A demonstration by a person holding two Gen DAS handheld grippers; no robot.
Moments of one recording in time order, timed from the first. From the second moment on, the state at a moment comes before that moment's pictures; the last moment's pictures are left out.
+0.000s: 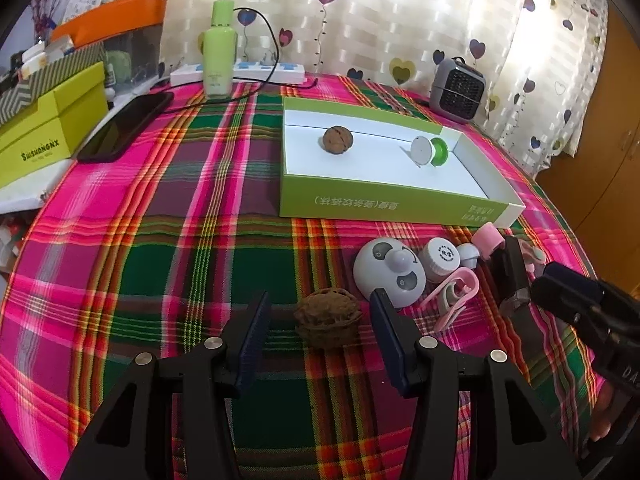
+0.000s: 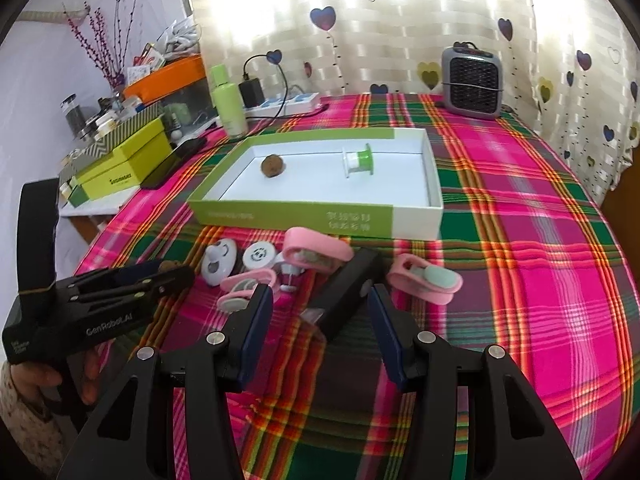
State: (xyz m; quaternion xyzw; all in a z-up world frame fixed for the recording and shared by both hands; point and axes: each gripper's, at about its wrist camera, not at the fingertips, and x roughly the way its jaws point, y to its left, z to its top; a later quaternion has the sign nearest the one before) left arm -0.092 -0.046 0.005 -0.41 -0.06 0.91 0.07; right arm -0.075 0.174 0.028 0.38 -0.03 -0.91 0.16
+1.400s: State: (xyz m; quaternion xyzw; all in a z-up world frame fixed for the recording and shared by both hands) left arm -0.091 -0.069 0.004 -0.41 -0.09 0.90 0.06; right arm -0.079 0.113 0.005 0.45 0.03 -0.84 0.31
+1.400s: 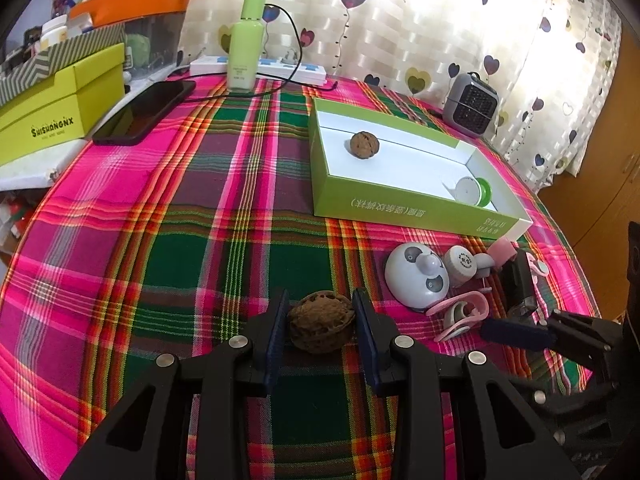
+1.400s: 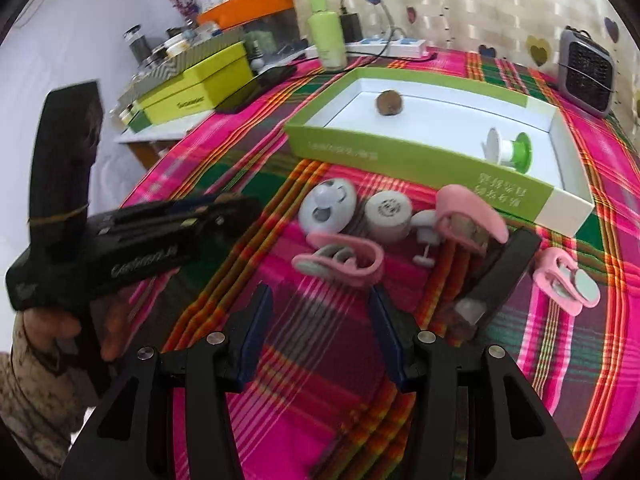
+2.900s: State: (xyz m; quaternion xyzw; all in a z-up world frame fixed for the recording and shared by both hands) left arm -0.091 -0.068 0.003 -0.41 -0.09 0.90 0.07; right arm -0.088 0.086 0.003 0.42 0.11 -0.85 0.31
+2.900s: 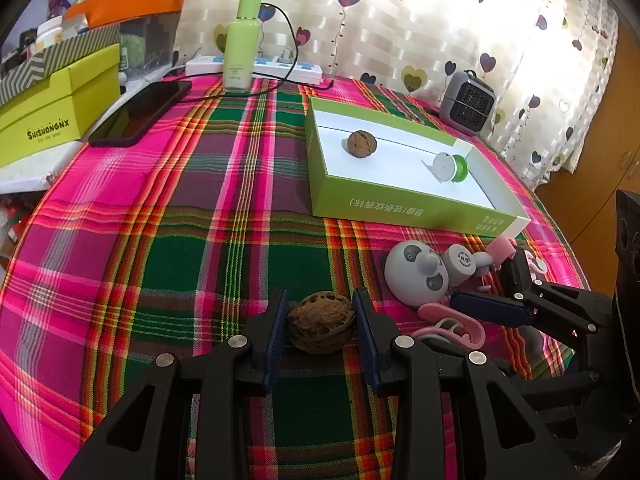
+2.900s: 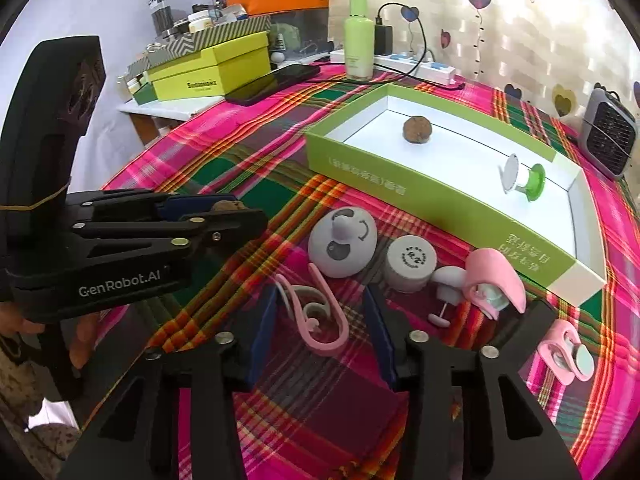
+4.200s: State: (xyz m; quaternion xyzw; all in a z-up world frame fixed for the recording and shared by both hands) left arm -0.088 -0.053 0.003 -0.42 -0.03 0.91 0.04; right arm -0.081 0.097 0.003 0.42 0.09 -0.86 0.27
